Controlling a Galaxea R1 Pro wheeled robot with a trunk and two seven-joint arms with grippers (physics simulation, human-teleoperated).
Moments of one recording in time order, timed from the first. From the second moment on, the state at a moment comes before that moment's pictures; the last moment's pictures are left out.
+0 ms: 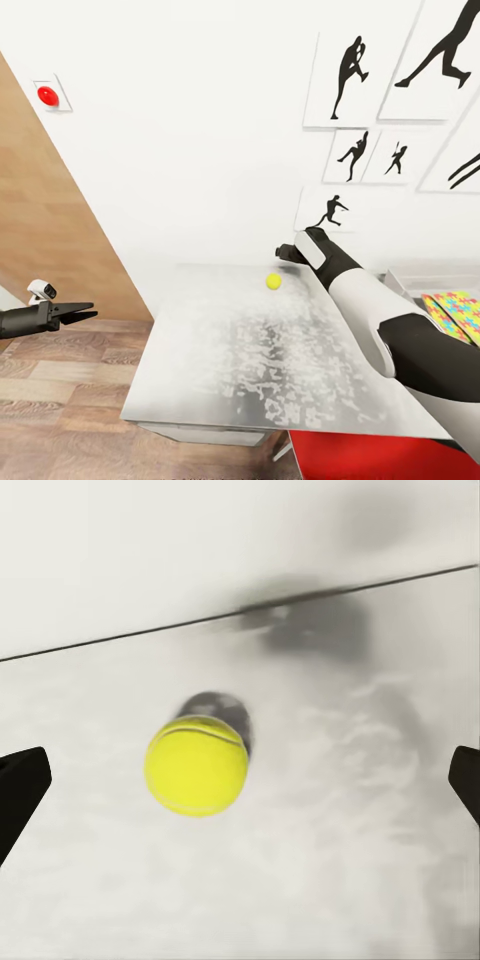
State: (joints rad) left arm -0.71 0.68 0.12 -0.90 0.27 0.96 -1.57; right arm -1.35 0.08 0.27 -0.44 -0.69 0.70 -0.48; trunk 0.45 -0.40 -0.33
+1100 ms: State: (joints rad) left arm -0.71 0.68 0.12 -0.90 0.27 0.93 -1.57; right arm -1.35 0.08 0.27 -0.44 -0.69 0.70 -0.49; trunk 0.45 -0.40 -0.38
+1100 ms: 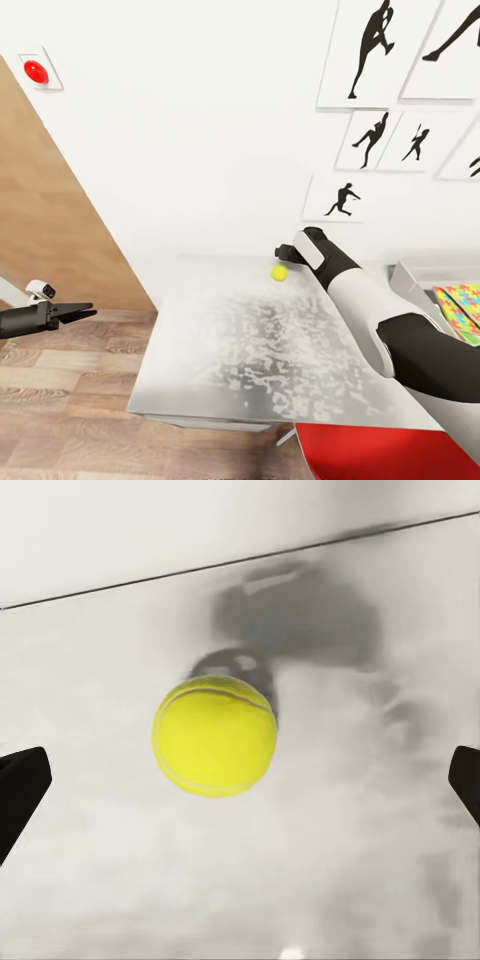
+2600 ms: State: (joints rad) left arm -0.71 0.68 0.12 -0.90 0.27 0.93 -1.57; right arm -1.40 0.07 0.27 -0.44 -0.69 0.70 -0.49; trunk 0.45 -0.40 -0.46
